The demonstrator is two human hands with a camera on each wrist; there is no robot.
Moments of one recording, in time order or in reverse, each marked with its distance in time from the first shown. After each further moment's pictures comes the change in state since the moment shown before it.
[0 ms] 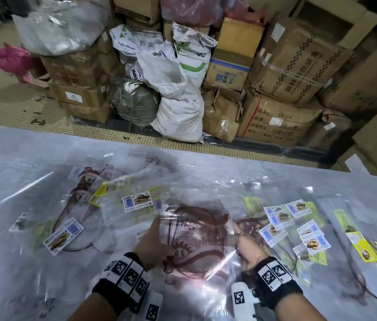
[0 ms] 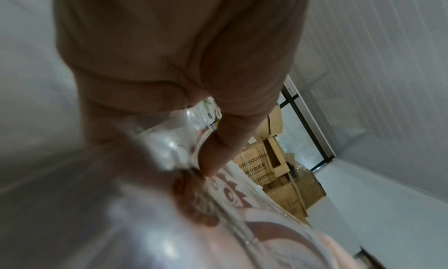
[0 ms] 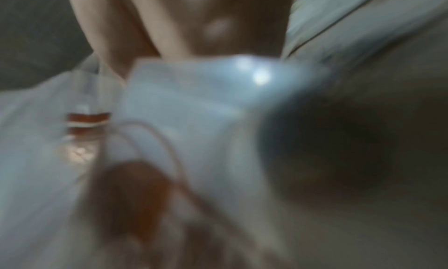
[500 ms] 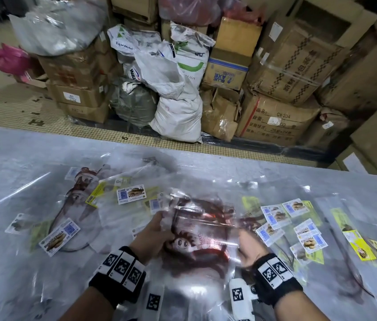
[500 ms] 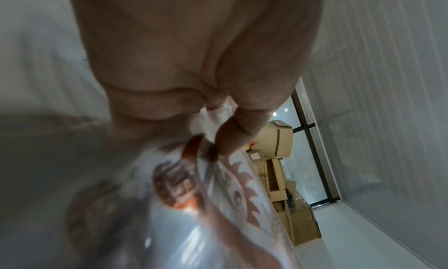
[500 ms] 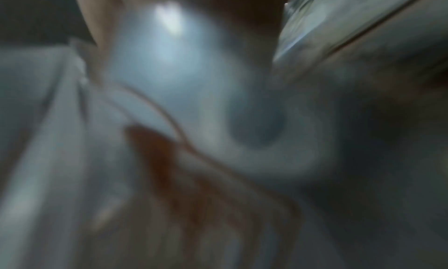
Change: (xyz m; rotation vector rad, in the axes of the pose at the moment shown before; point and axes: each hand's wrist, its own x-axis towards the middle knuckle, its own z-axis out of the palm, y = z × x) left_hand -0.003 0.021 0.006 -0.416 -0.049 0.083; right_hand -0.018 -0.018 0.001 0.232 -0.033 -0.086
